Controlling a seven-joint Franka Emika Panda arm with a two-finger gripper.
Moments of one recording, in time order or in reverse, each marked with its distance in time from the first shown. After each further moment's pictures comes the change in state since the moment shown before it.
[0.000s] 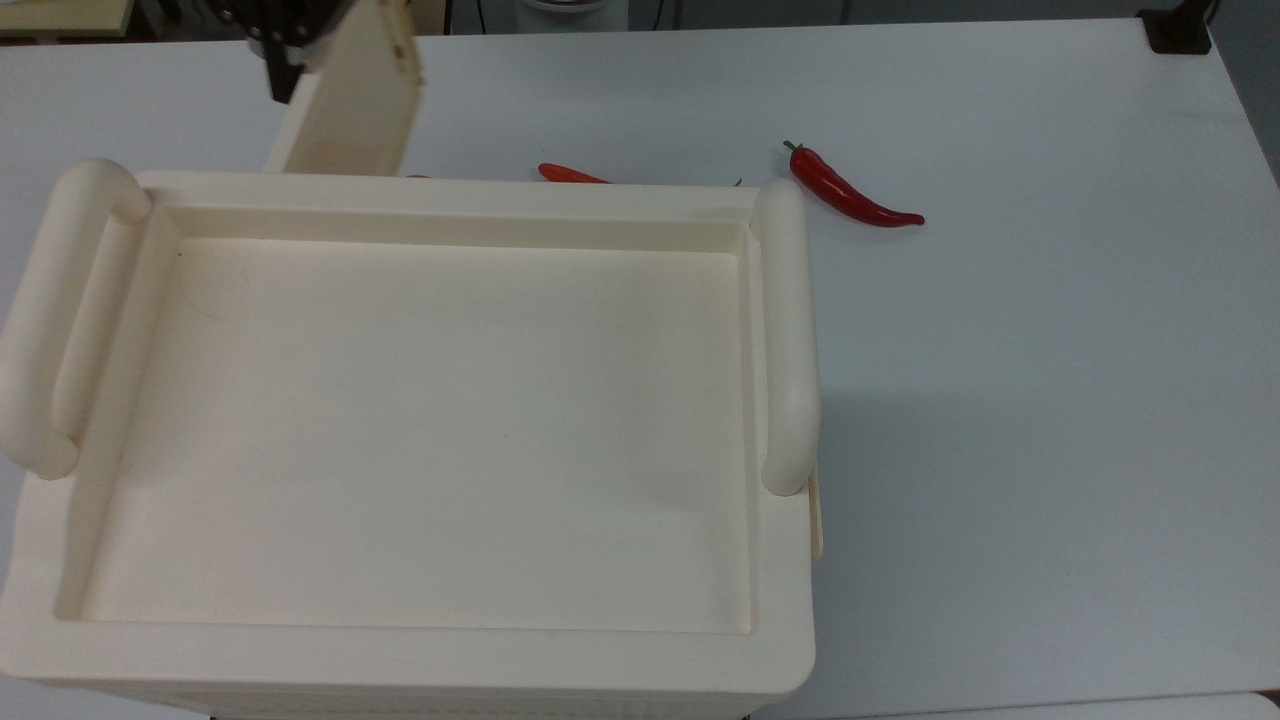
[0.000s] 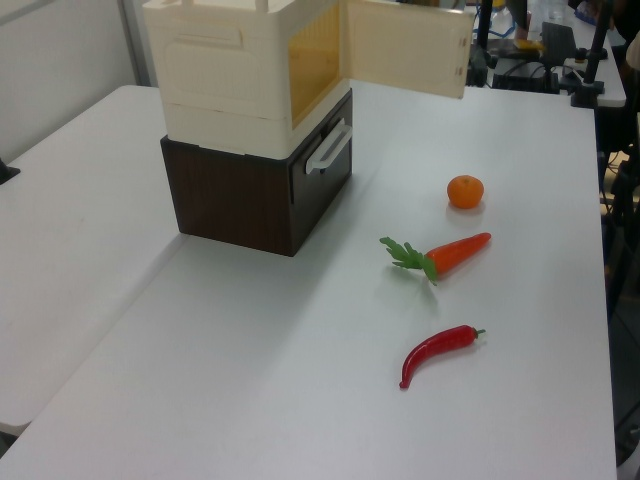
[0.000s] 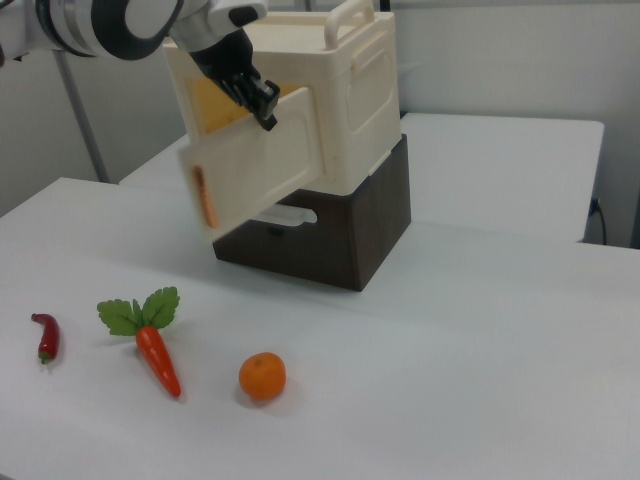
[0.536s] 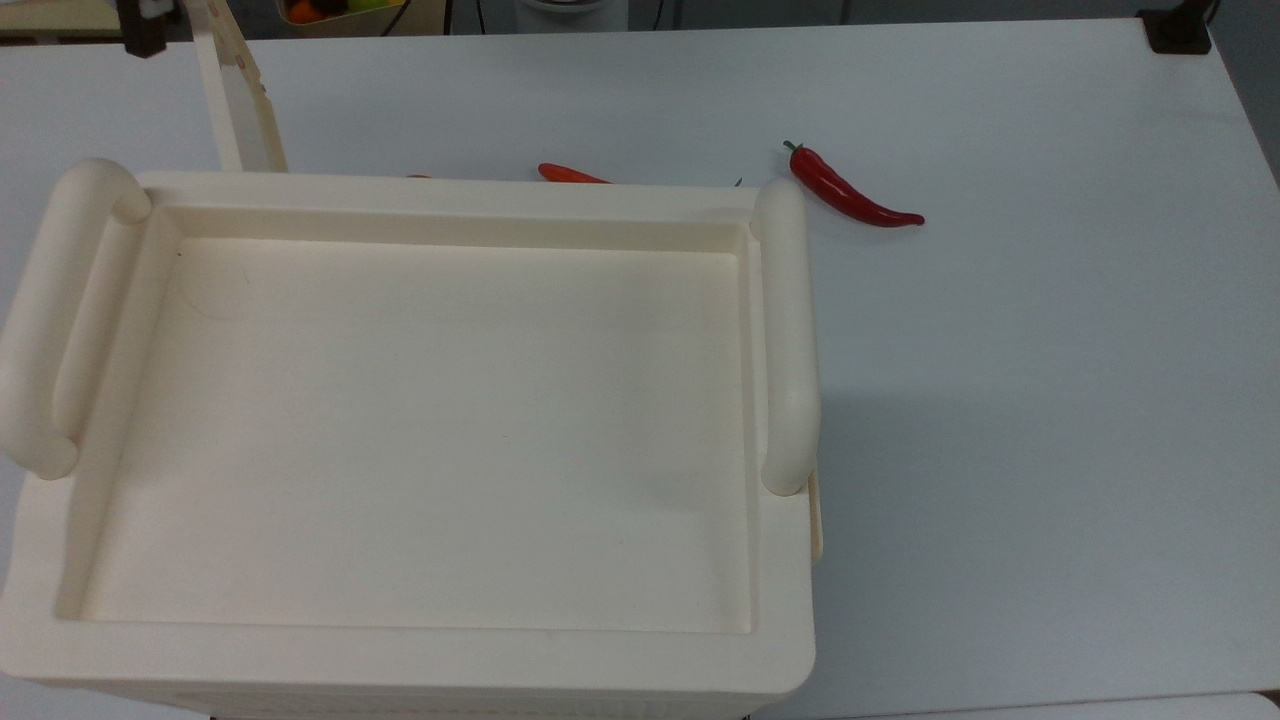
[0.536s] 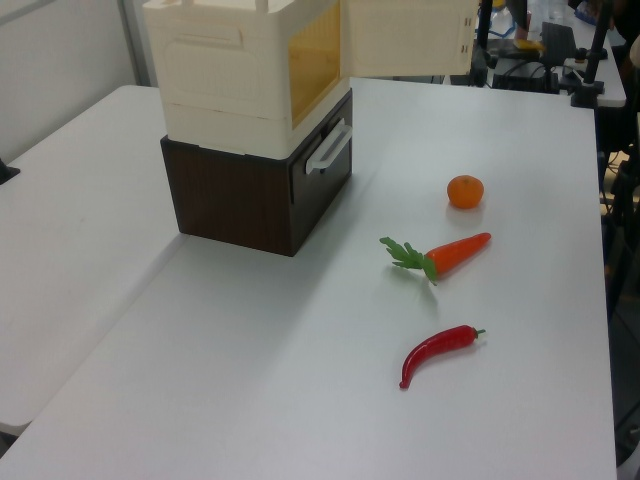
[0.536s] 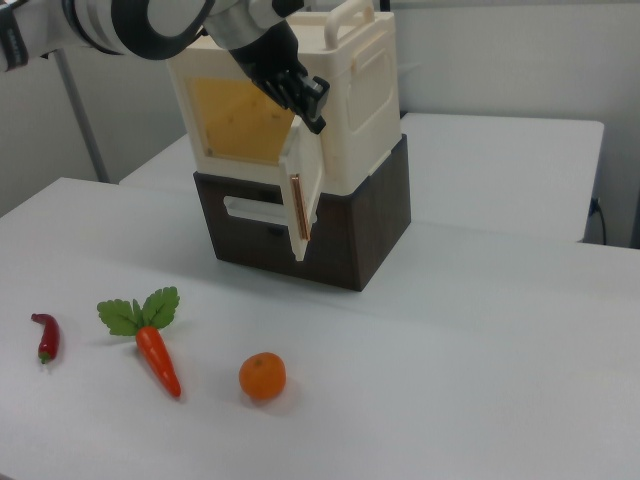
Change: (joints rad) arm -0.123 -0.019 -0.012 0.004 -0.022 0.000 -0.141
